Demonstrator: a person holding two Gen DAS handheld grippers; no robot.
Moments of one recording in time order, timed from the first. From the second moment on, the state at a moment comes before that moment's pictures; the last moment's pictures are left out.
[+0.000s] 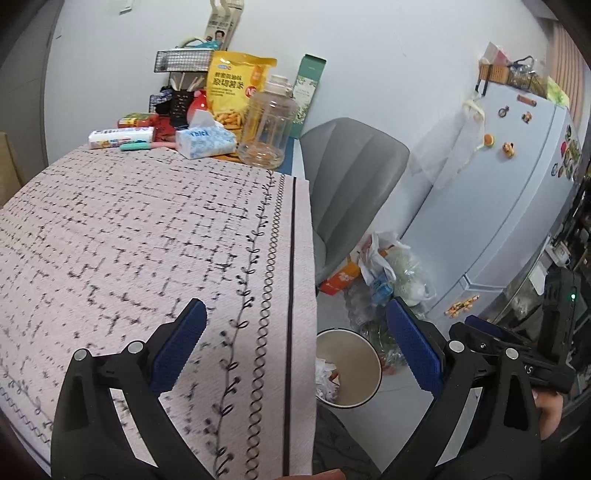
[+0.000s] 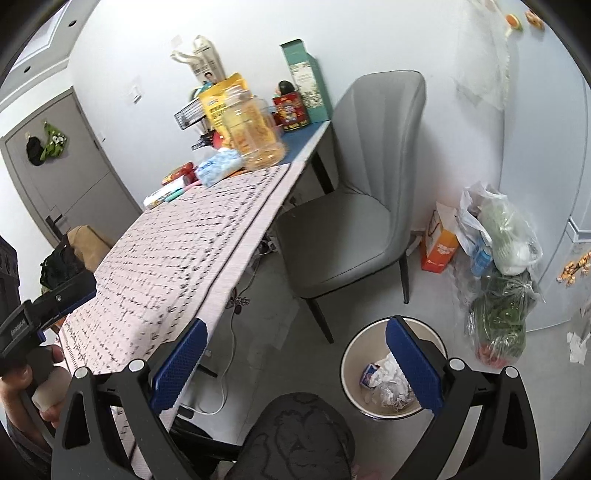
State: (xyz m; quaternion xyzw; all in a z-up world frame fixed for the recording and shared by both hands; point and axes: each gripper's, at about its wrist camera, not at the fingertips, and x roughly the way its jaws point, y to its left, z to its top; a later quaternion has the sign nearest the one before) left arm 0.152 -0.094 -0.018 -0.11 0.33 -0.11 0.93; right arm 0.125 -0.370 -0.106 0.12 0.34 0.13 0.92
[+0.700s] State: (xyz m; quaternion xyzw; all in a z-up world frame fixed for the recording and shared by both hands) left arm 0.070 -0.029 0.013 -0.12 0.29 -0.08 0.95; right arm 0.079 -0.308 -0.062 0.09 0.31 0.16 0.93
